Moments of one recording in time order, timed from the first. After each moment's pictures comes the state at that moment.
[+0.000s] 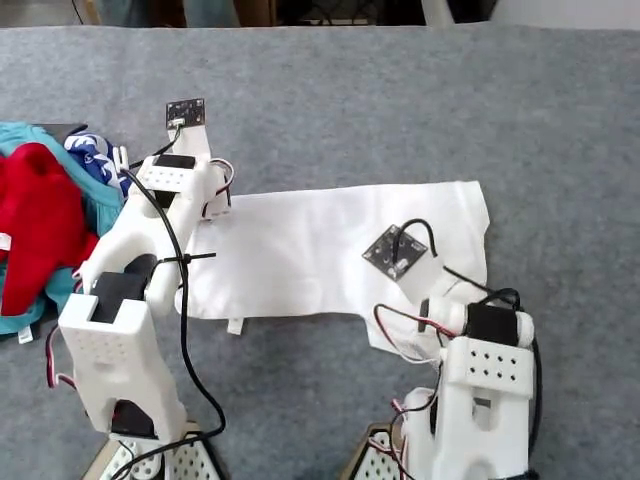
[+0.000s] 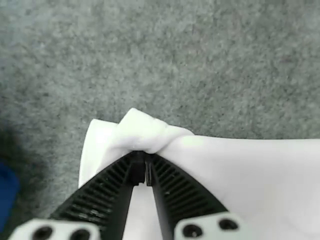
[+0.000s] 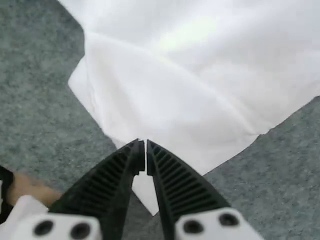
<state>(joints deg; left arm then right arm) 0.7 22.5 8.7 49.8 13.0 10.6 -58.9 67.6 74.2 53.8</state>
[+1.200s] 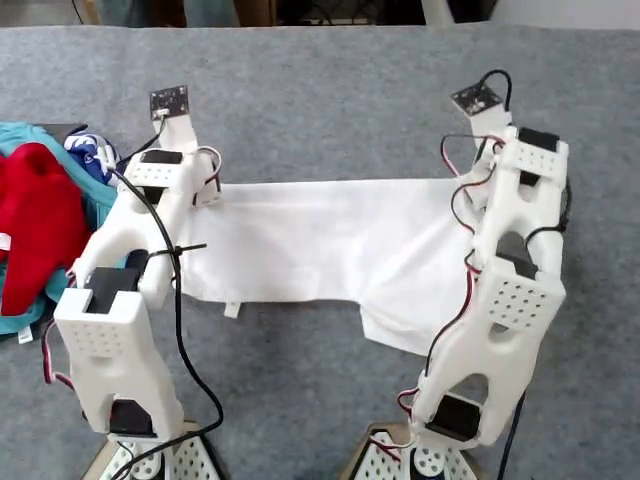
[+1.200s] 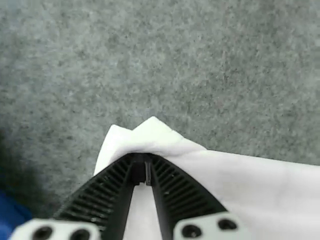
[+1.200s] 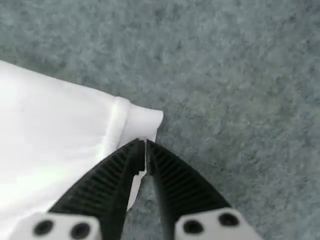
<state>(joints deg) -2.9 23.5 6.2 43.4 13.1 20.1 42.7 -26.2 65.4 42.9</state>
